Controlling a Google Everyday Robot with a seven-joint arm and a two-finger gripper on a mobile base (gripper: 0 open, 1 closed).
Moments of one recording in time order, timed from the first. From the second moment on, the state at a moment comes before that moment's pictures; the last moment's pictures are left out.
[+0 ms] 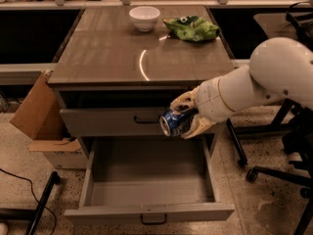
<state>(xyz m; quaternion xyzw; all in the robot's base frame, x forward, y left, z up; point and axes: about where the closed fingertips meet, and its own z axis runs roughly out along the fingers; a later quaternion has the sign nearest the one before) 0.507 -0.076 0.813 -0.80 0.48 0.03 0.36</state>
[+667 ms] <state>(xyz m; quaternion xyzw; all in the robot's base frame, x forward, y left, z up) 0.573 -0.057 0.888 -0.79 0.51 0.00 0.35</state>
